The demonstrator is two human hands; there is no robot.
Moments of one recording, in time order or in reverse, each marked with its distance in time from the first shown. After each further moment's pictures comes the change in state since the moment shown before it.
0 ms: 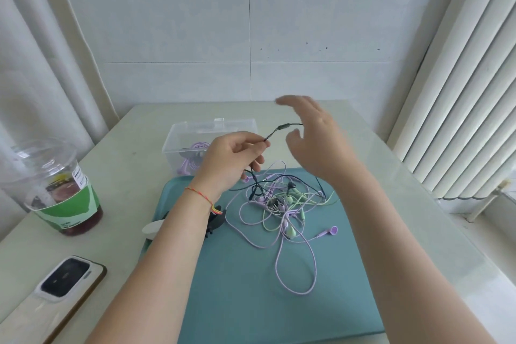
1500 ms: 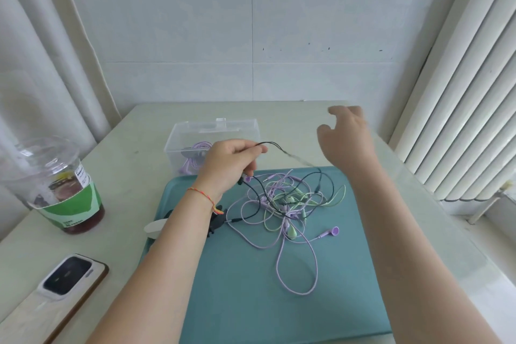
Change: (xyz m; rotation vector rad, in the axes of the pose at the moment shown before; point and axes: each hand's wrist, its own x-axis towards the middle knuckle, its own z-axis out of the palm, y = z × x) left_hand 0.003 -0.012 -0.003 0.042 0.043 -0.082; right_hand 0.006 0.030 -0.014 -0.115 0.040 0.459
